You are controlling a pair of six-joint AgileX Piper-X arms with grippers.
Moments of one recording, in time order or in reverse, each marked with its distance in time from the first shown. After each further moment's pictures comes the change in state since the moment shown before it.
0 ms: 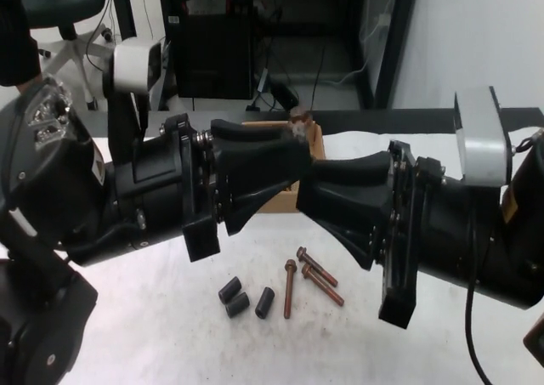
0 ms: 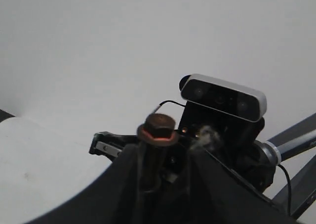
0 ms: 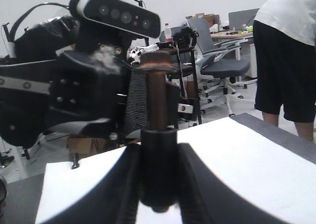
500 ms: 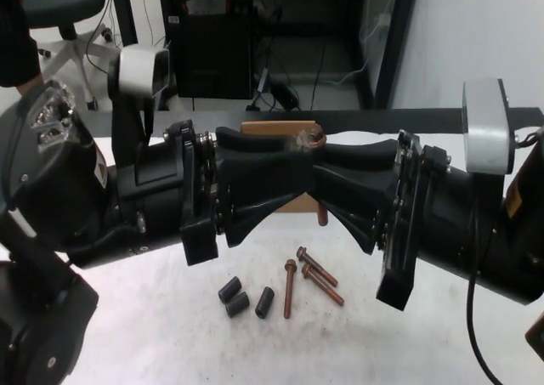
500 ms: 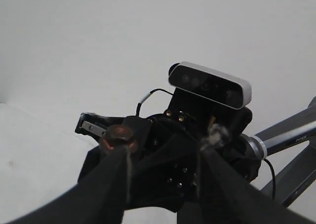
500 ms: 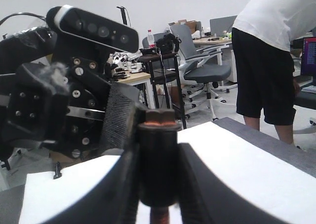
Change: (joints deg) left arm -0.2 0.0 0.1 0.3 1.4 -1.1; right arm -0.3 0.0 -0.1 -0.3 2.3 0.0
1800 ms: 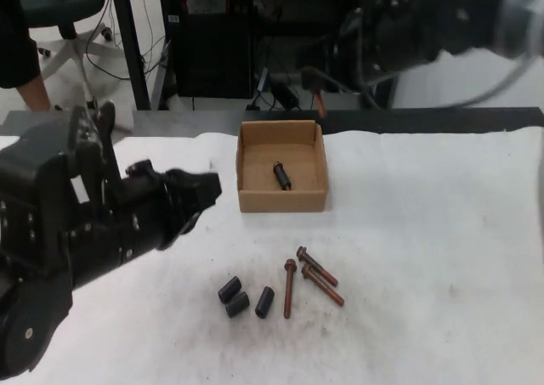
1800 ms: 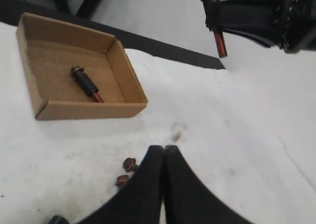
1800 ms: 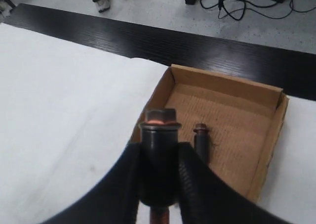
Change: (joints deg) left arm 9.7 0.0 0.0 34.8 -28.5 6.5; right arm -10.7 37.7 -62.1 72.7 19.6 -1.9
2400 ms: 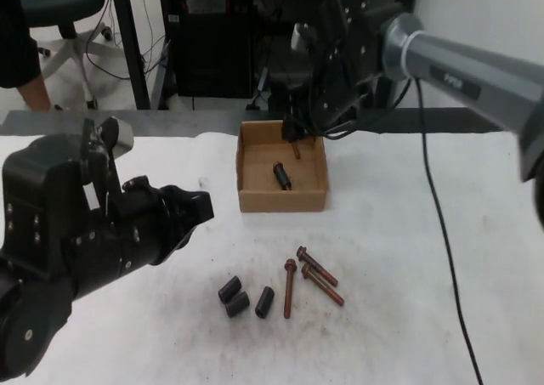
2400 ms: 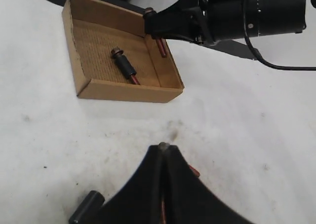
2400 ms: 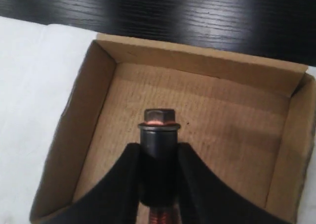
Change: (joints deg) left arm 0.0 0.0 0.2 5.8 -5.1 1.1; right arm -1.6 27.2 -23.7 8.7 0.1 3.6
